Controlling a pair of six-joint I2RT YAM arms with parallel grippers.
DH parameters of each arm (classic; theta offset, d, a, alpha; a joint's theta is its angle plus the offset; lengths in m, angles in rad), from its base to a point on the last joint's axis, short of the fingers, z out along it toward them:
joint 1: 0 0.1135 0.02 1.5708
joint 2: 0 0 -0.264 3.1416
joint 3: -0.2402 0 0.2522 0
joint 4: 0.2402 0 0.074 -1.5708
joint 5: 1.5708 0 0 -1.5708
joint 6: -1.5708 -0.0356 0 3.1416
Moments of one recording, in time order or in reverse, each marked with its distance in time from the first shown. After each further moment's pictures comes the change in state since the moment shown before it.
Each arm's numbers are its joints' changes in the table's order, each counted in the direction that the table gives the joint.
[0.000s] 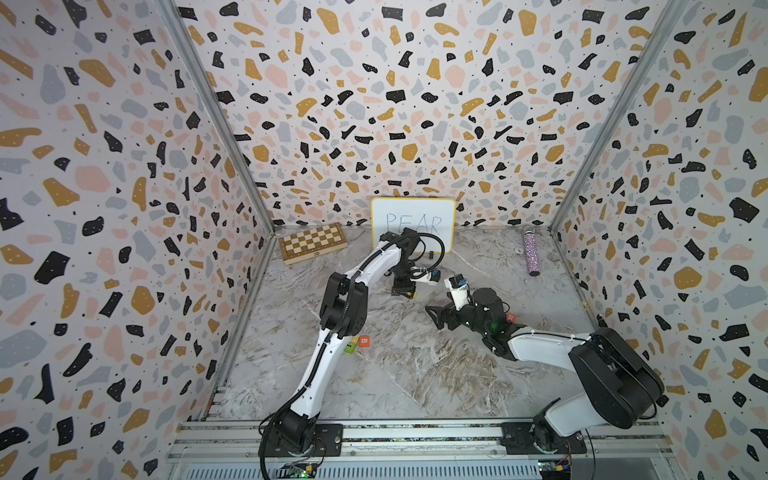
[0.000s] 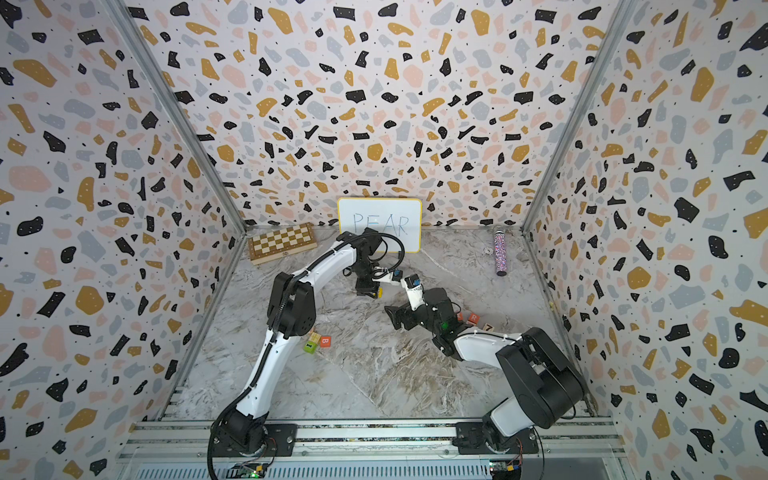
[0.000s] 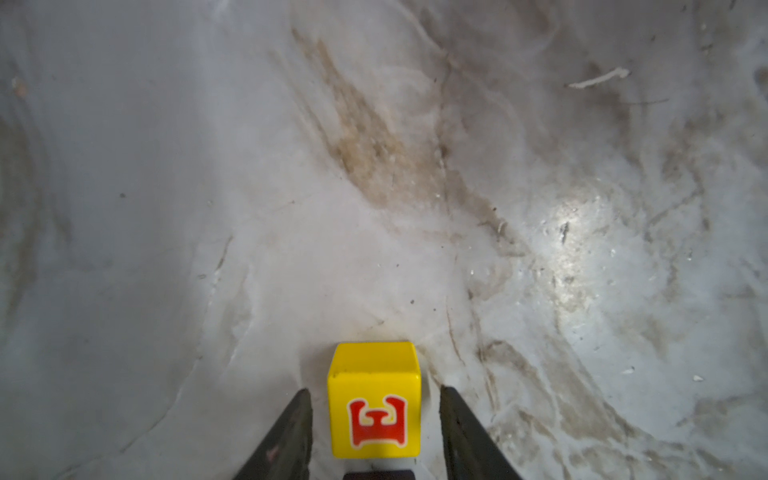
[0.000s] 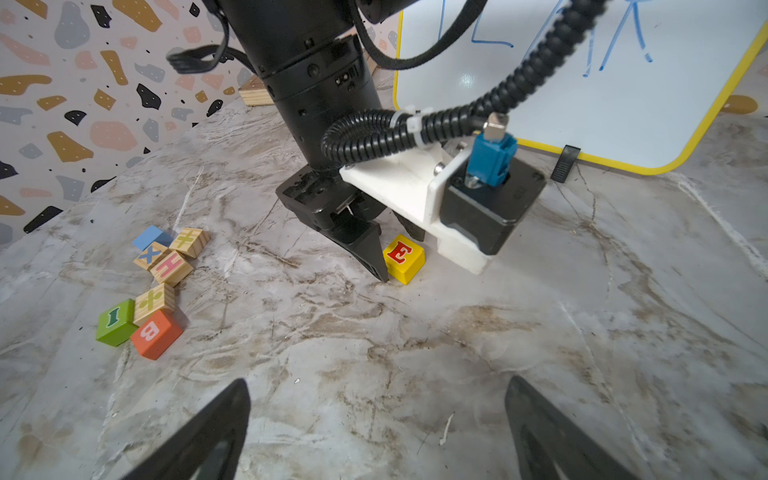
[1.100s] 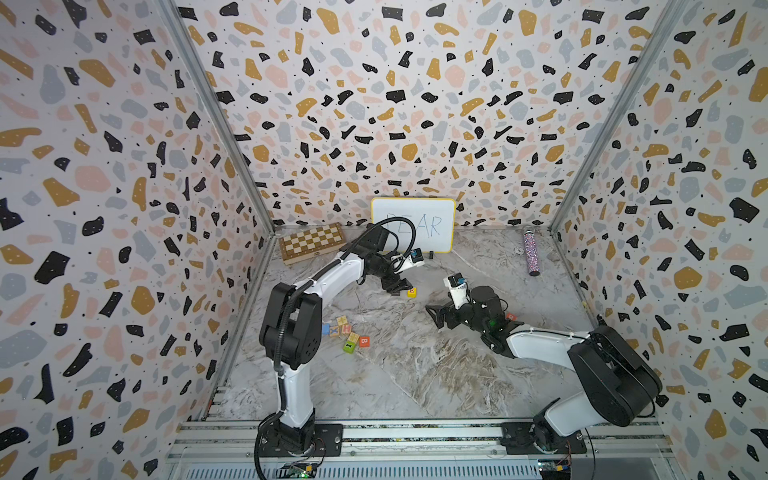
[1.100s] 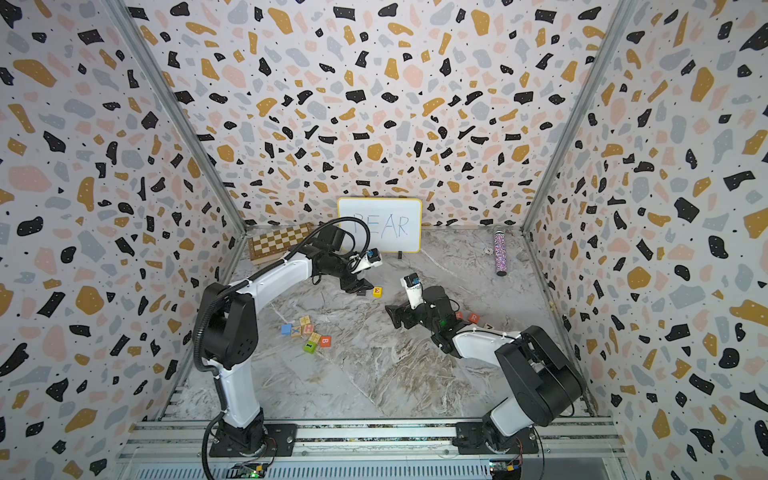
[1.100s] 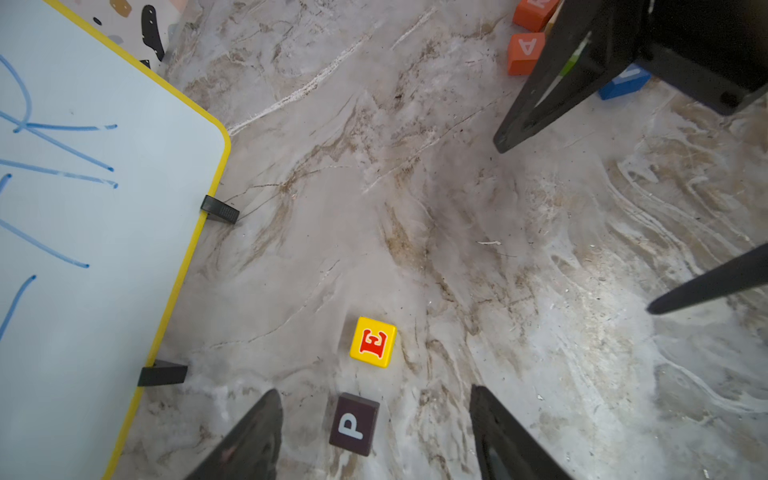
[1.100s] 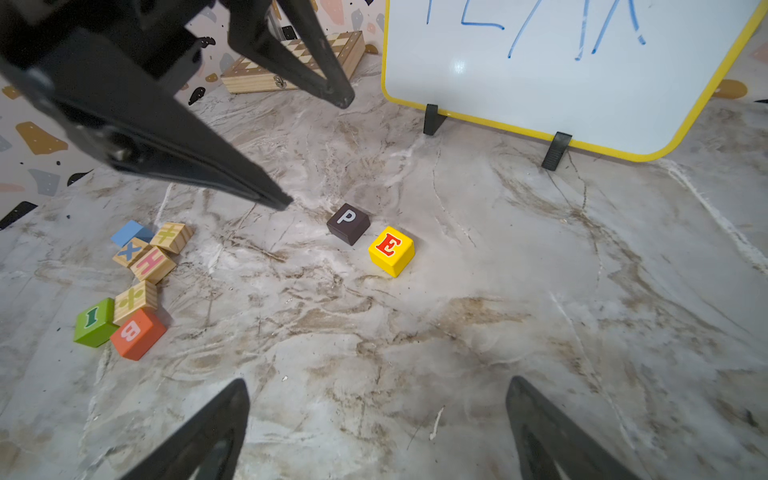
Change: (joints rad) left arm 0.104 0.652 0.836 -0.669 0.289 0.325; right arm -0.008 -0.013 -0.042 0.074 0.026 0.004
